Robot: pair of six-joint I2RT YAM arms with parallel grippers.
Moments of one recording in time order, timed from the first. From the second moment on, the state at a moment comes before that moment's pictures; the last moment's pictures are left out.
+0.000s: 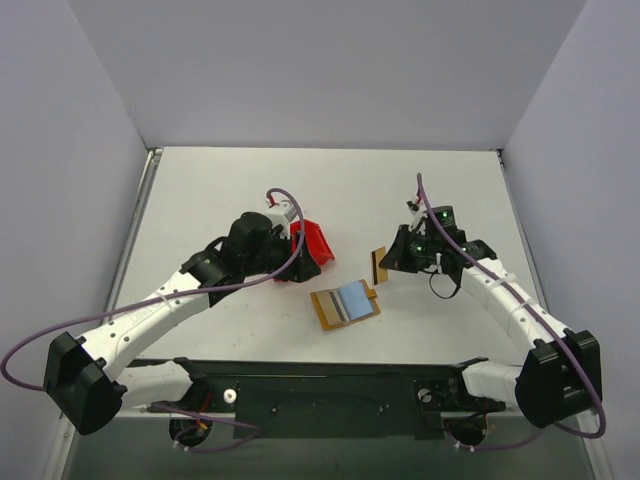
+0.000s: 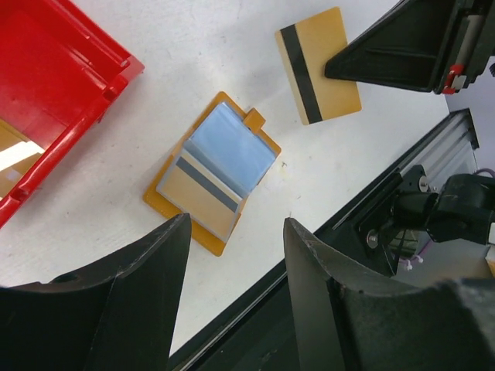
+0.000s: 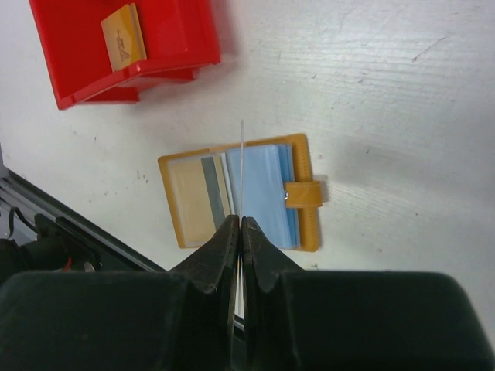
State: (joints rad) left arm -0.71 1.17 0.97 -0.36 0.21 -0.53; right arm 0.34 1.20 0.83 -0.46 -0.32 0.46
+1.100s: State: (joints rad) left arm -0.95 1.66 0.77 0.23 0.08 -0.70; right arm 0.45 1.40 0.87 -0.53 -0.13 0.39
